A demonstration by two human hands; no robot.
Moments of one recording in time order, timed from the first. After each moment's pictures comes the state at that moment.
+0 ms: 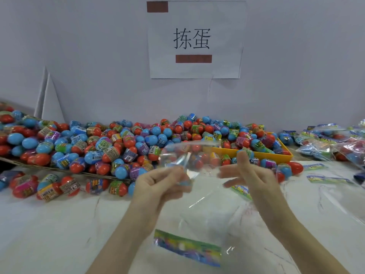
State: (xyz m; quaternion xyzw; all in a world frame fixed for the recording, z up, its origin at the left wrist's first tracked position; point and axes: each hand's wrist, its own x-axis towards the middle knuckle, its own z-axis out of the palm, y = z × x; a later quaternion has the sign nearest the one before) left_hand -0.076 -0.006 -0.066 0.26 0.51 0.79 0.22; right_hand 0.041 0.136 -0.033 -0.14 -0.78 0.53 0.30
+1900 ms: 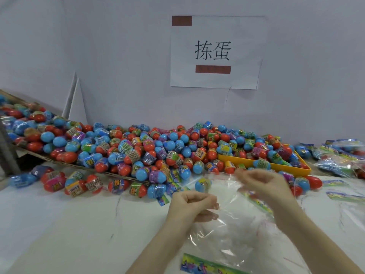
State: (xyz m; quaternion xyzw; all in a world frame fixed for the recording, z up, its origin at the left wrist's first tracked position) left_hand -0.062 0.010 -0.081 0.19 0.59 0.72 0.31; right_hand 0.025 0.144 -0.036 -0.25 -0.75 0.56 0.25
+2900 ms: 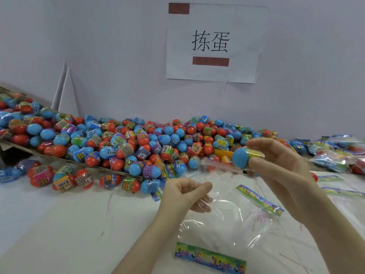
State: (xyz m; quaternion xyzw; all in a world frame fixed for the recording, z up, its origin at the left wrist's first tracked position) left_hand -0.068 0.008 -0.073 0.25 0.59 0.72 0.24; right_hand 0.042 0.146 -0.006 0.03 -0.72 0.64 0.28
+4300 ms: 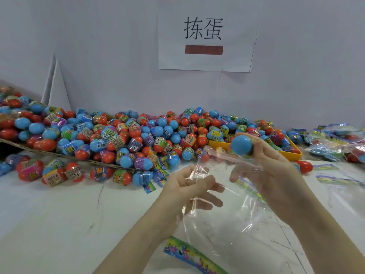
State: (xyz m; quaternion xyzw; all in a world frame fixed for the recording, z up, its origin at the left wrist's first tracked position) left_hand -0.050 0.006 -0.063 0.29 0.49 0.74 0.36; right_hand 0.044 0.141 -0.023 -0.07 -0.63 0.73 0.24
